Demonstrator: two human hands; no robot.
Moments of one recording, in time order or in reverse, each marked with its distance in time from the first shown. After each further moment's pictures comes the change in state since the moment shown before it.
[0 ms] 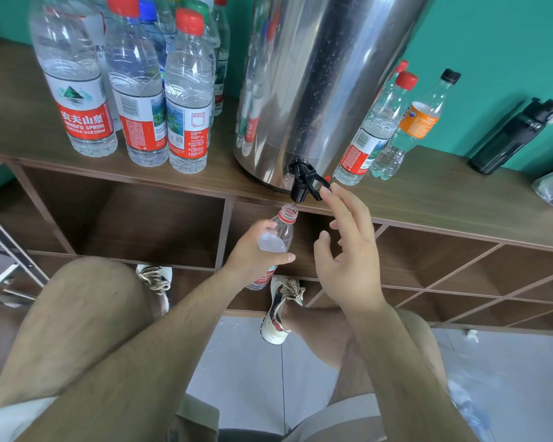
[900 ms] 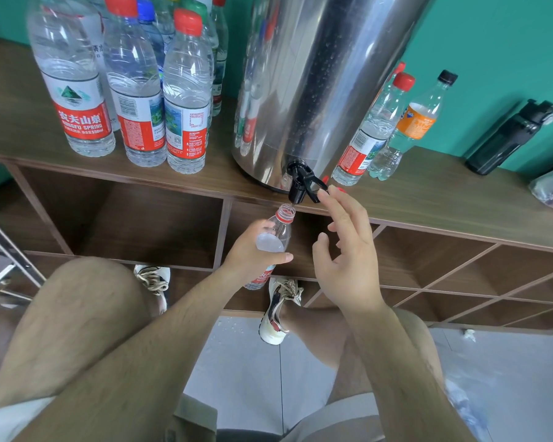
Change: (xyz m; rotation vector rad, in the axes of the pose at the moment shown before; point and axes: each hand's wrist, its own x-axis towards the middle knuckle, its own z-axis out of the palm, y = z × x) left_hand 0.003 -0.004 -0.001 0.003 -0.001 0.010; right_hand -0.003 -0.001 -0.002 -0.031 -0.017 0.019
